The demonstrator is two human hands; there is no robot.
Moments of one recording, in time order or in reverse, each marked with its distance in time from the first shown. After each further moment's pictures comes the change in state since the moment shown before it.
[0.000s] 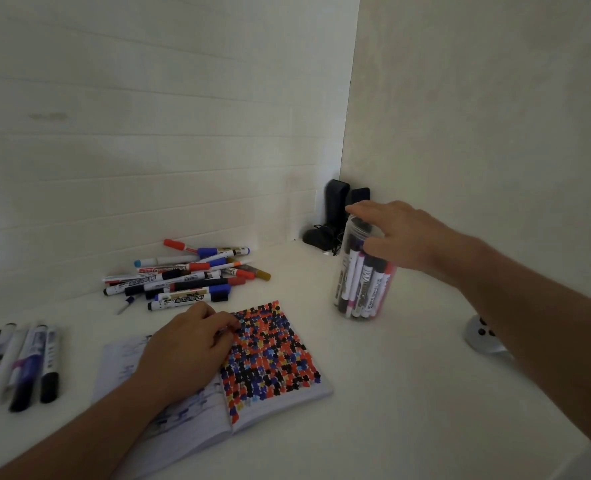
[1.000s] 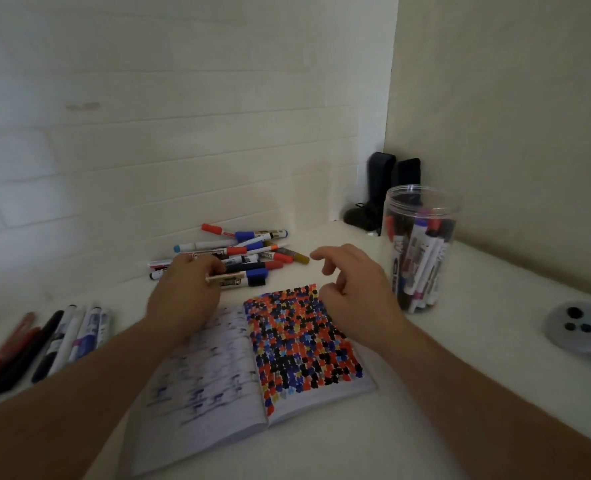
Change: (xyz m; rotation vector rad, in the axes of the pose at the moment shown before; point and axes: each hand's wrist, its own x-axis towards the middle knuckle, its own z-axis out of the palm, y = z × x) left_hand 0.042 -0.048 -0.029 -0.035 0.125 -0.353; right_hand -0.008 -0.101 0.142 0.602 0.367 -0.139
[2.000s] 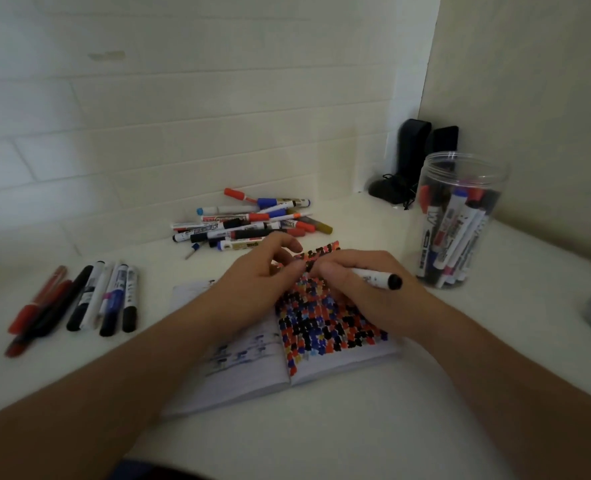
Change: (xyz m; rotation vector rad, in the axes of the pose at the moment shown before) left_hand -0.065 0.053 -0.013 -0.627 -0.372 0.197; right_hand -0.014 -0.012 -0.005 0.348 -0.368 -0.038
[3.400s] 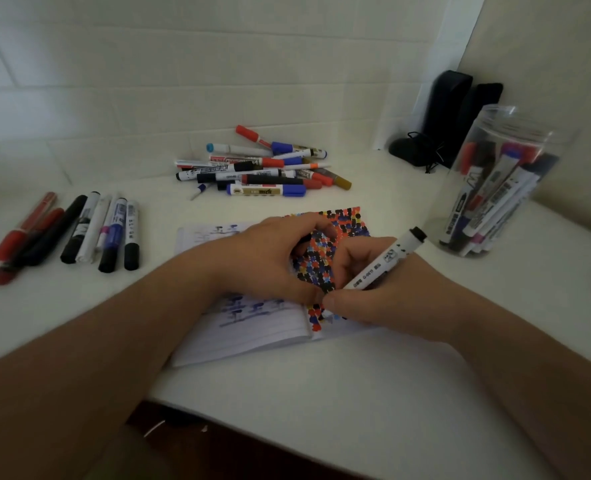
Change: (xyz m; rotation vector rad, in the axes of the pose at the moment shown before) left_hand -0.003 -0.020 -0.009 0.310 -0.319 0.127; right_hand -0.023 -0.036 0.022 0.241 -0.237 0.288
